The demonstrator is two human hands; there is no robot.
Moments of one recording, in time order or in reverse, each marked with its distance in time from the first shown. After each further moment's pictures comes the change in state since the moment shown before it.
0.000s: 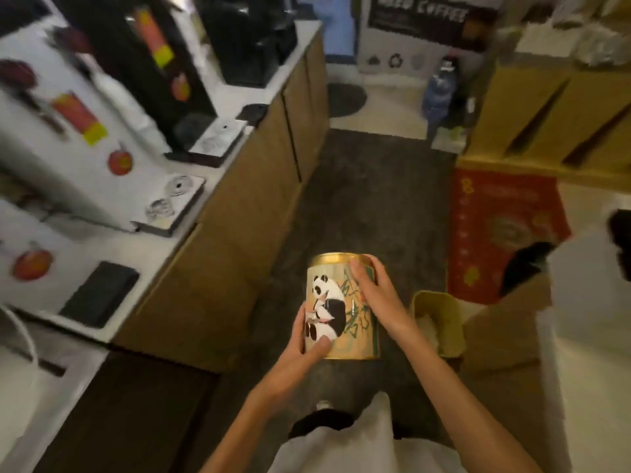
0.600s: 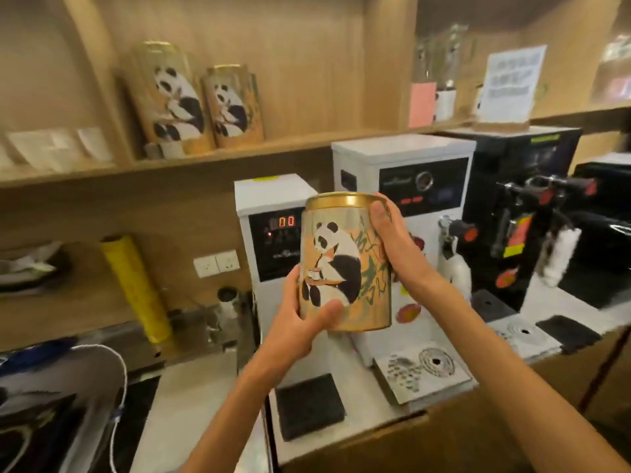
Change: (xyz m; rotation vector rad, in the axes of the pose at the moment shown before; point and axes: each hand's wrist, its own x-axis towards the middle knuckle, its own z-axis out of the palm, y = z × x) left_hand -0.155 0.312 -0.326 0.141 1.078 0.773; right_hand 0.093 -0.439 0.464 0.001 -1.008 -0.798
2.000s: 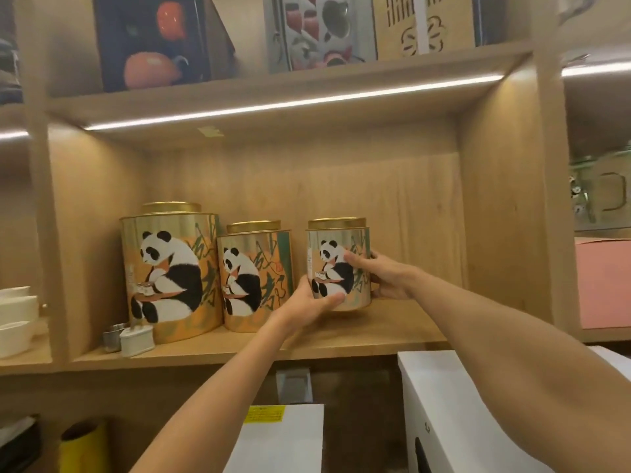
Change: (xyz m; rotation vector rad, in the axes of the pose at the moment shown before) left_hand 0.592 0.060 -0.178 0.550 0.372 -0.046; right_hand 0.628 0.032 -0.002 0.057 -0.507 0.132
